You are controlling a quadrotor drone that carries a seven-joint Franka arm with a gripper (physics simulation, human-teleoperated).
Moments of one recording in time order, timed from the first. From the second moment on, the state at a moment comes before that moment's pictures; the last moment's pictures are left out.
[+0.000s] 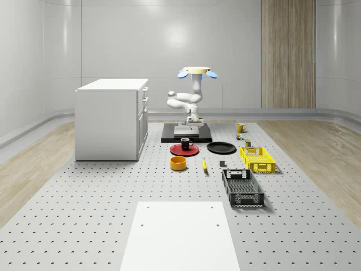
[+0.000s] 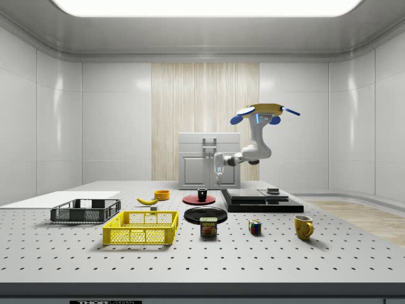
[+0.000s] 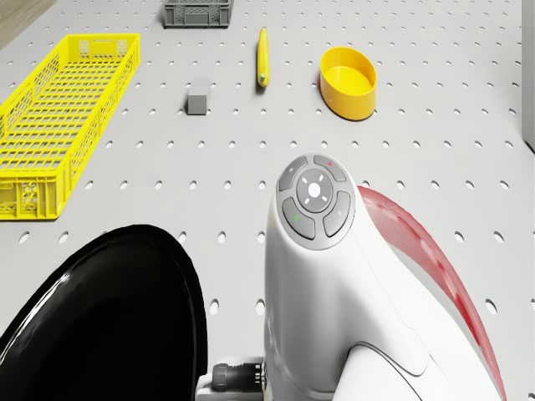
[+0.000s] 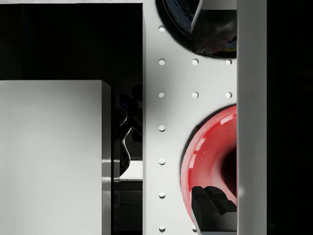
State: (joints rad) arm -1.13 -1.55 1.30 -2.79 -1.82 1.65 1.58
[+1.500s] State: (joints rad) arm -1.14 -1.57 1.31 -2.79 -1.82 1.66 1.58
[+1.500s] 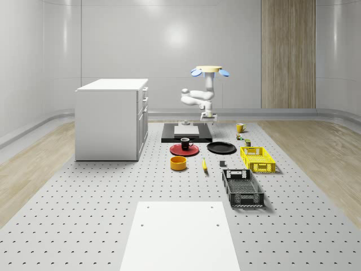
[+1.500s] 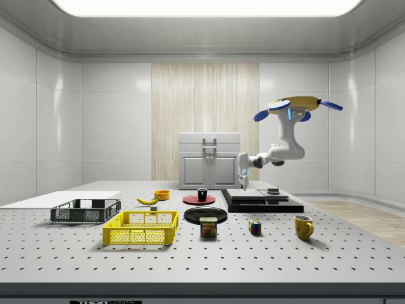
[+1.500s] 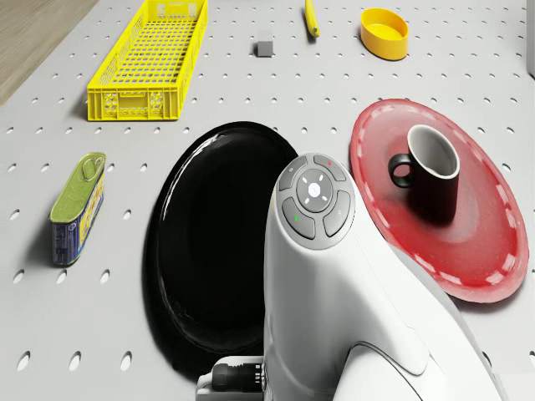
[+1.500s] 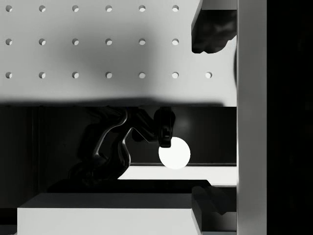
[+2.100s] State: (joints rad) arm -1.14 -1.57 1.31 -2.79 -1.82 1.66 1.58
